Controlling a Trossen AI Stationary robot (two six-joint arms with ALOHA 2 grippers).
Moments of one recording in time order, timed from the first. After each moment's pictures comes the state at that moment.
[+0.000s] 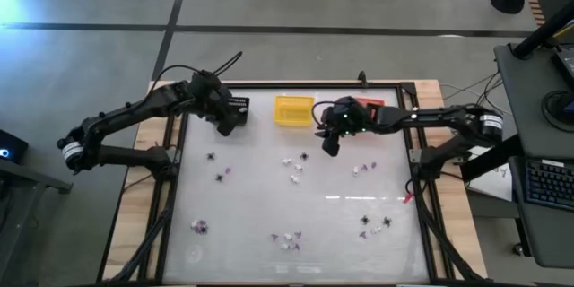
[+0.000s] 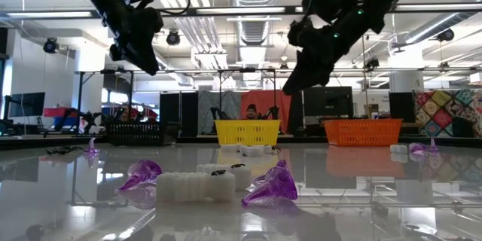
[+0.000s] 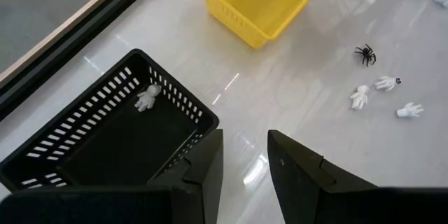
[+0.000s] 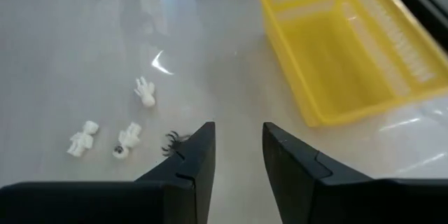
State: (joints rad) left arm 0.61 1.11 0.92 -0.72 0.09 -0.10; right arm -0.32 1.46 0.84 -0.10 -0.11 0.04
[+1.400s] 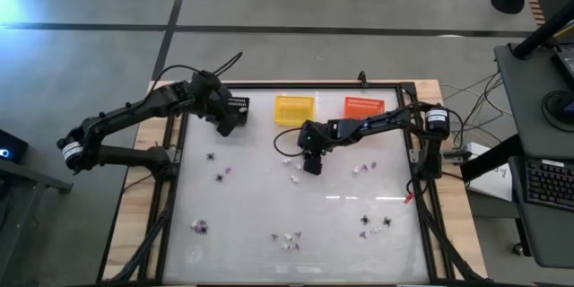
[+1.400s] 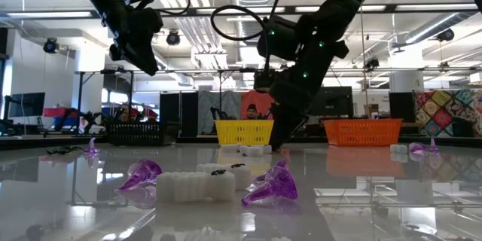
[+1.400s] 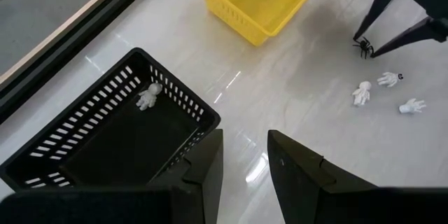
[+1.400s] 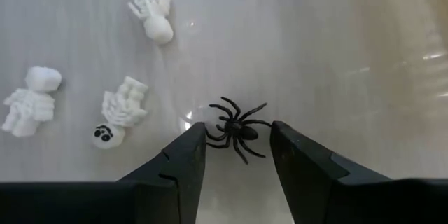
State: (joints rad) left arm 0.61 1.11 0.92 -0.73 0.09 -0.09; right arm -0.19 1.90 1.08 -0.26 -0.08 0.07
